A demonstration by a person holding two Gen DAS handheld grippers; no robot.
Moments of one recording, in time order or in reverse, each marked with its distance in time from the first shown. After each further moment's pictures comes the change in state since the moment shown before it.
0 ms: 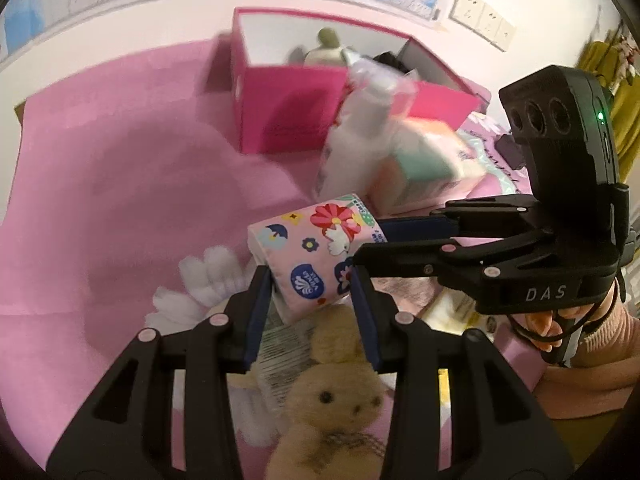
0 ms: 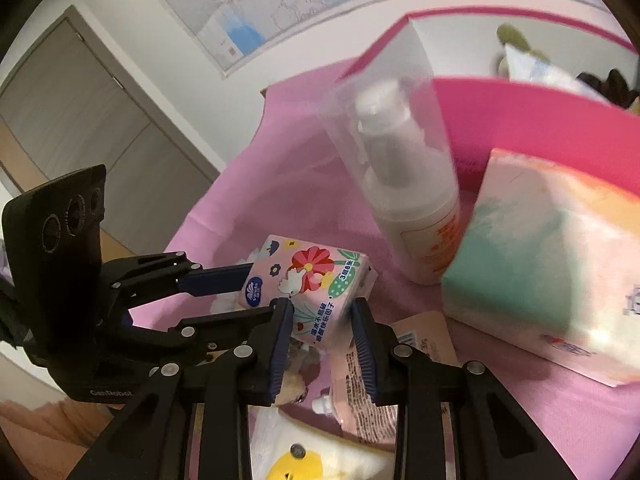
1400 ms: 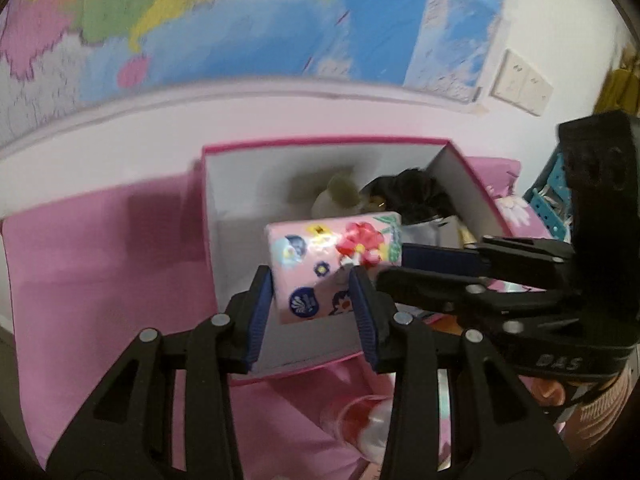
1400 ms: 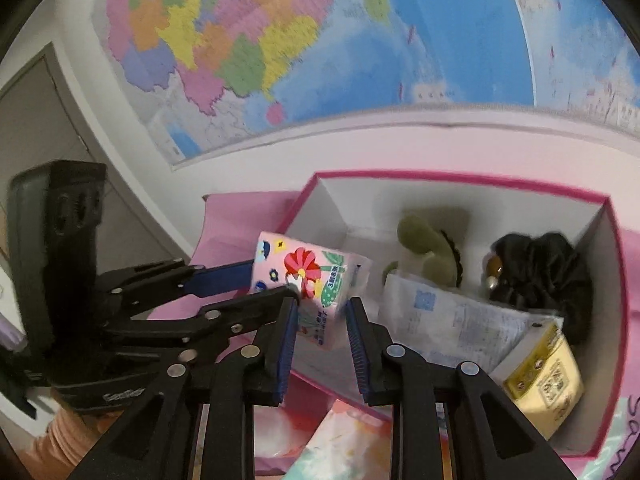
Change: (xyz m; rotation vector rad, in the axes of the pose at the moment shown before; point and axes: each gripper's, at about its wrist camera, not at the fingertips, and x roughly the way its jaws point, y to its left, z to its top) left arm 0.052 0.001 0.171 0.006 -0.082 0.069; right arm -0.040 -0.073 0.123 0.035 -0.180 -0.142
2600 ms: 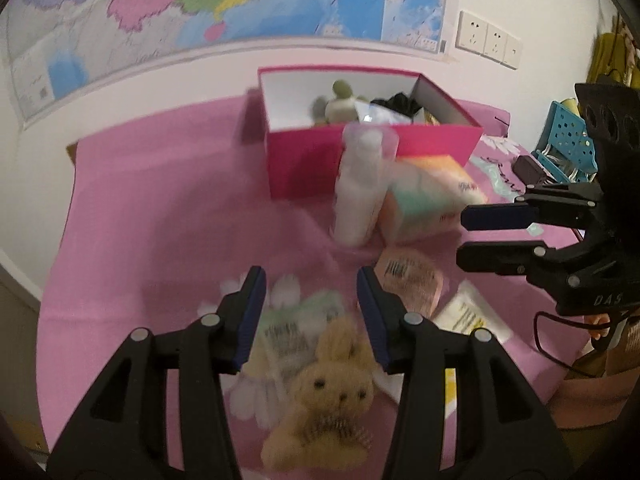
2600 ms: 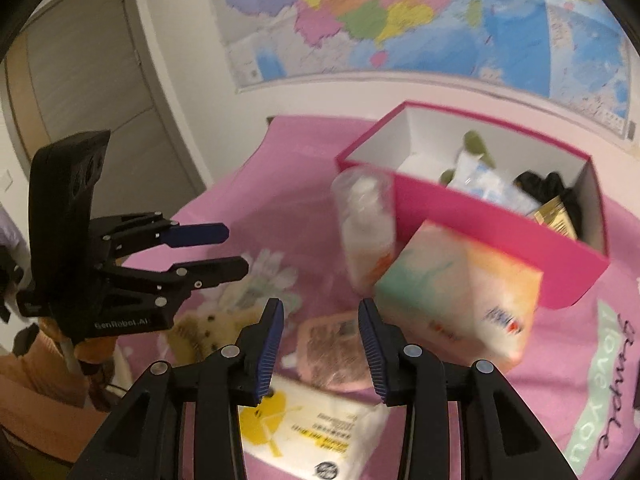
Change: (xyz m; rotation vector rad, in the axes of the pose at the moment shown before) left arm -0.101 -0.016 -0.171 0.006 -0.041 0.113; right arm -0.068 0.085 -0.139 -0.267 0.093 -0.003
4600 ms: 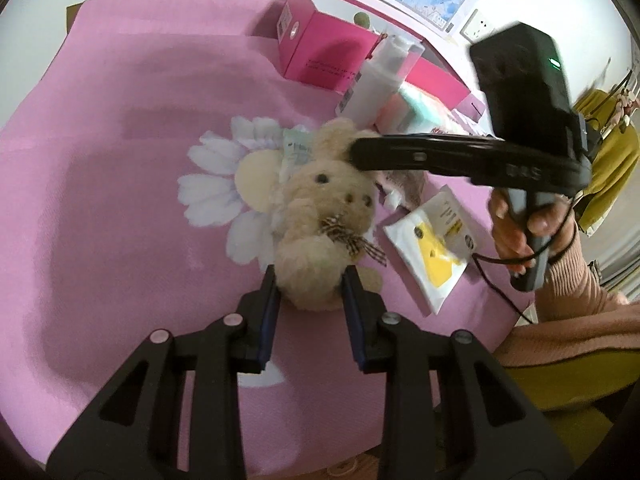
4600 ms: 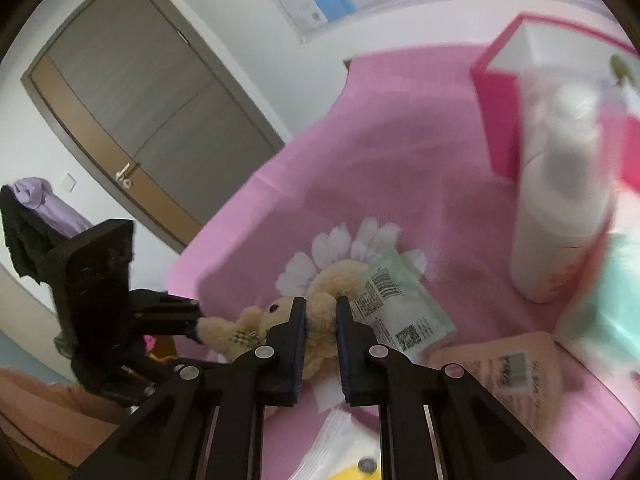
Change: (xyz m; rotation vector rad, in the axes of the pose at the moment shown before) left arm -0.007 0.057 -0.088 -0.207 0.165 -0.269; right arm 0.085 0.024 0.015 0.048 0.093 0.356
